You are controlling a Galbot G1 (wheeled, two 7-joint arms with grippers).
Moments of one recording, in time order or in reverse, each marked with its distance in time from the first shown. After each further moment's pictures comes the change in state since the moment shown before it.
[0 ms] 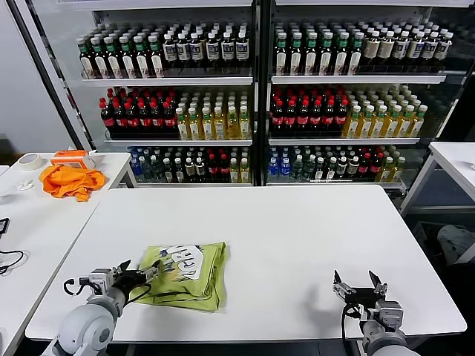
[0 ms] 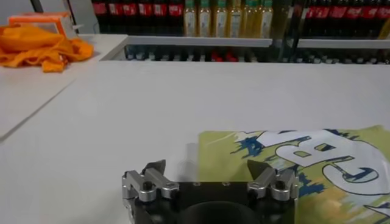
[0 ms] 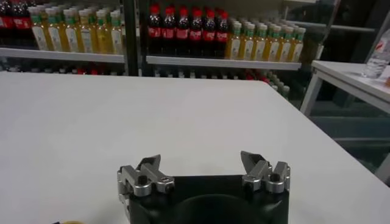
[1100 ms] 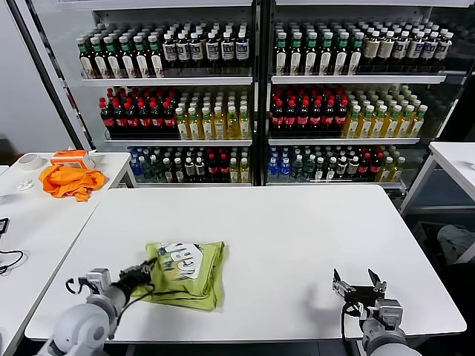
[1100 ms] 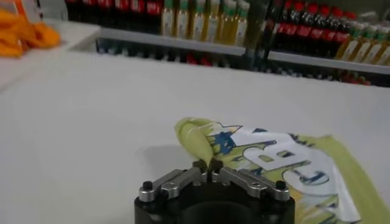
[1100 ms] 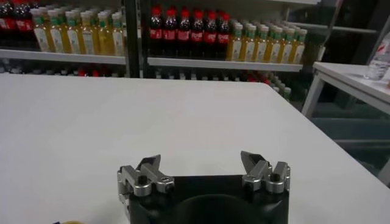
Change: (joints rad) left arm -0.002 0.037 -0.032 -0.006 -0.077 -0.031 0.125; right arm 0.015 -0.004 -0.004 -0.005 0.000 0.000 -0.005
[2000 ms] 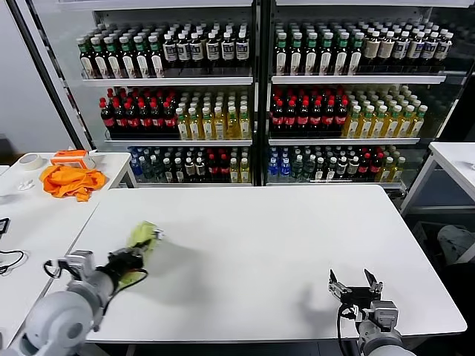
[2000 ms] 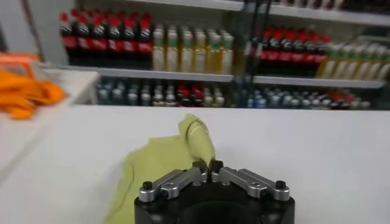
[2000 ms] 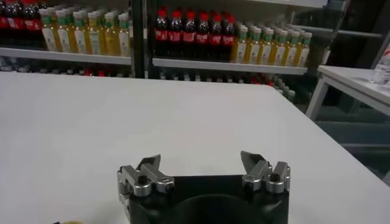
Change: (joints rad) left arm 0.019 0.085 -0.053 -0.240 -0.148 0.093 -0.146; right arm -0.006 0.004 -0.022 0.012 -0.027 -0.002 0.001
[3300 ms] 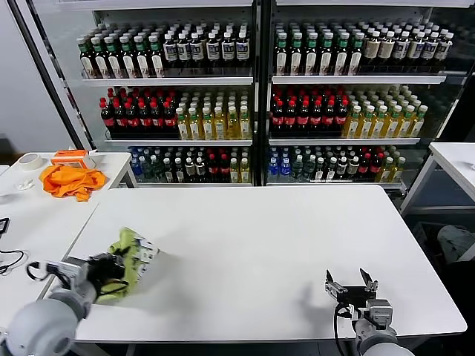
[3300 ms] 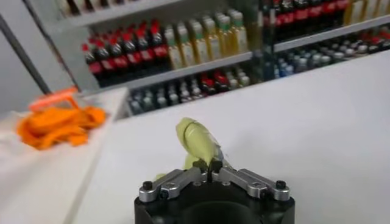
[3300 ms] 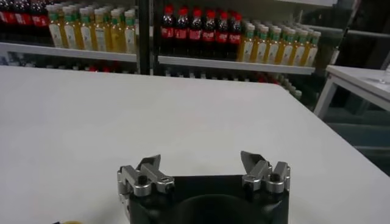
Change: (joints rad) left arm 0.123 0.156 -0.043 -0.033 0.159 0.013 -0.025; right arm 0.026 0.000 -0.029 -0.037 -0.014 0.010 -0.018
